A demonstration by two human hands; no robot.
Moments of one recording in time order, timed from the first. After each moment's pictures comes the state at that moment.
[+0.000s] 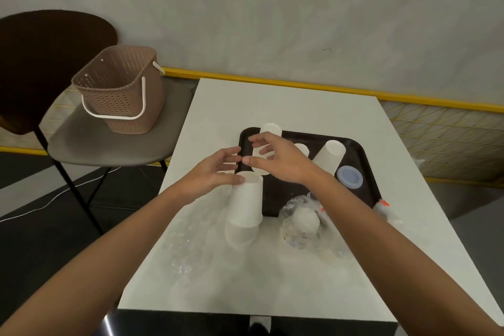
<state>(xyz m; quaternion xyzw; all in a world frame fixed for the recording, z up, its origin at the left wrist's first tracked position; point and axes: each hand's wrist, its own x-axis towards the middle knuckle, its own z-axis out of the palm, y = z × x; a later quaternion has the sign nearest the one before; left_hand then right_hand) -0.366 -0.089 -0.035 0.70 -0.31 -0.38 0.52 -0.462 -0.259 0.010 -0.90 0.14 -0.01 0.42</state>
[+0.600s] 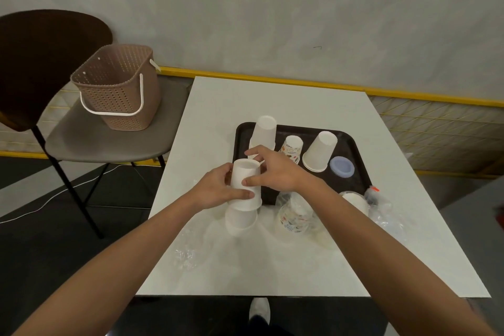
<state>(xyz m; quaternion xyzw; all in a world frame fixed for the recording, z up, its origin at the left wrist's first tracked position) -0.402 -0.084 -0.056 0.76 -0.30 -0.35 0.46 -0.494 -0.231 -0.001 -0.90 0.15 0.06 0.41</state>
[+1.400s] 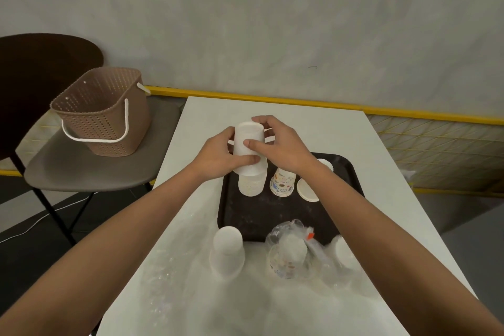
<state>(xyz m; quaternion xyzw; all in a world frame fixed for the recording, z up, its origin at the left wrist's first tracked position) -0.345 -0.174 0.015 0.80 -0.36 -0.17 0.46 -0.439 -0.304 0.046 -0.89 0.16 -0.13 0.41</state>
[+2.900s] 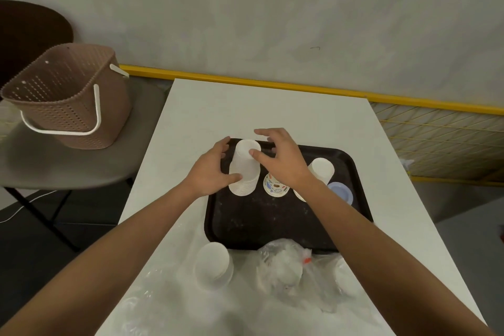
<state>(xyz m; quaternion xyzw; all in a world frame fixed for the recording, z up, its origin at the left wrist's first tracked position) -0.321 -0.202 -0.058 0.84 -0.34 -0.22 0.37 -0.421 -0.349 -0.025 -0.90 0.21 -0.12 0.37</state>
